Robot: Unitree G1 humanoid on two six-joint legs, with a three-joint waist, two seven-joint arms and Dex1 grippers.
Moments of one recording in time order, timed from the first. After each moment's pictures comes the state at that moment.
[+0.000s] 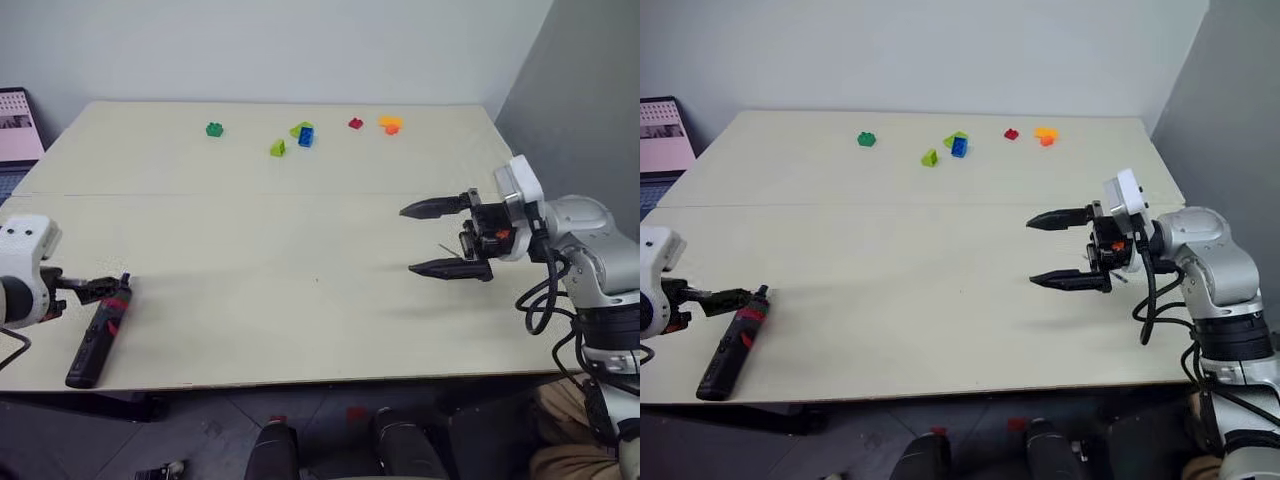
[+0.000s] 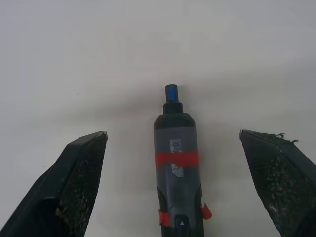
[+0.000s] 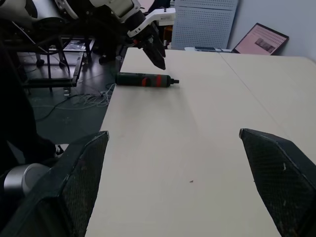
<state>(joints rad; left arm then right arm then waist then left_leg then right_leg) -0.26 1.14 0.39 -0.01 -0.39 1.33 -0.64 -0.68 -0.68 0.02 0.01 0.58 0.38 1.44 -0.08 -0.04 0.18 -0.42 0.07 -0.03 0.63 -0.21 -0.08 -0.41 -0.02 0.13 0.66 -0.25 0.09</state>
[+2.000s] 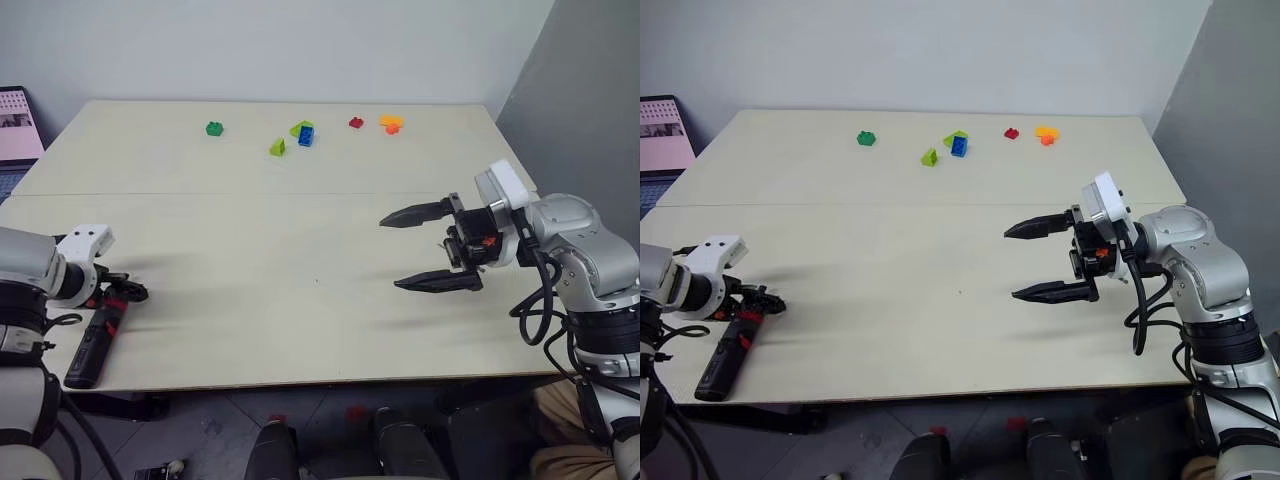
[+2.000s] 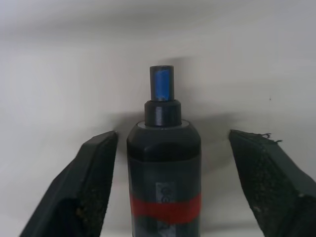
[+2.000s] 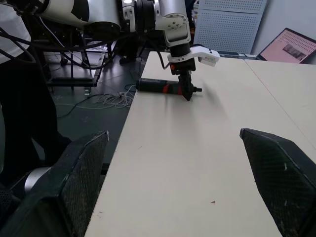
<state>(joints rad) -0.76 1.08 -0.18 0.62 -0.19 1.24 -0.85 -0.68 -0.66 0.06 -0.10 0.61 0.46 1.42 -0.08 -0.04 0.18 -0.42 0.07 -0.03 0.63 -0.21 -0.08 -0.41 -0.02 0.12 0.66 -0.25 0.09</state>
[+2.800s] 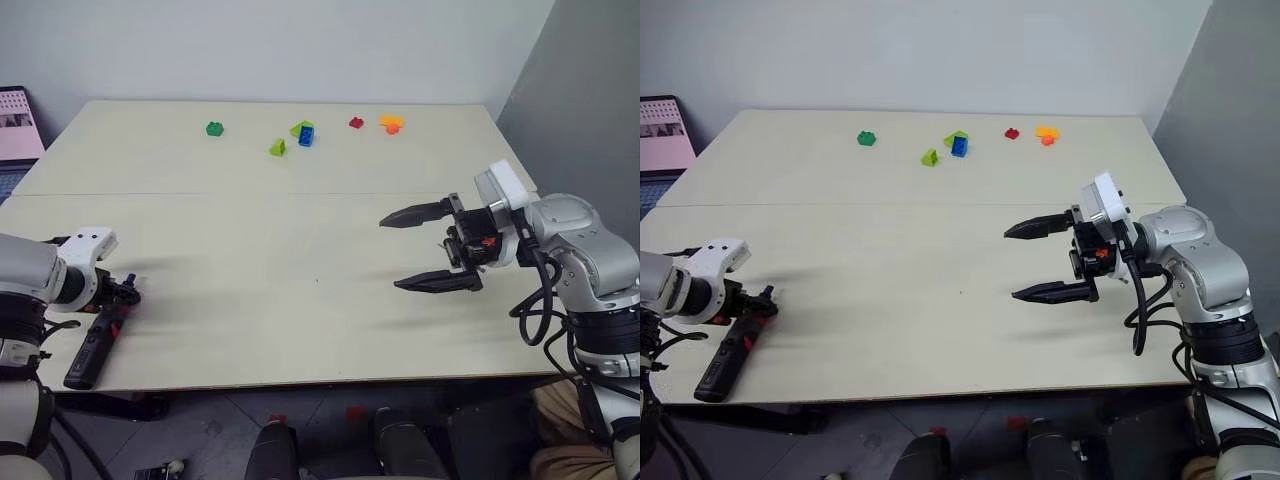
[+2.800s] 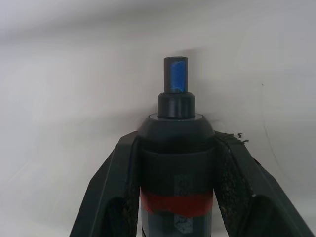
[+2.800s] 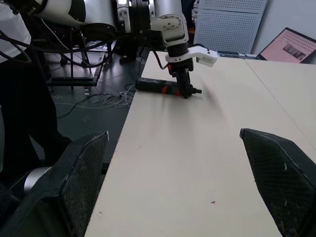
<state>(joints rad) -0.69 1.09 -0.16 0.50 -0.18 1.23 -0.88 -0.68 -0.66 0.06 -0.11 0.61 0.46 1.42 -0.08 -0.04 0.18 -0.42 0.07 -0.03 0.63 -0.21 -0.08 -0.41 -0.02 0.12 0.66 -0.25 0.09</state>
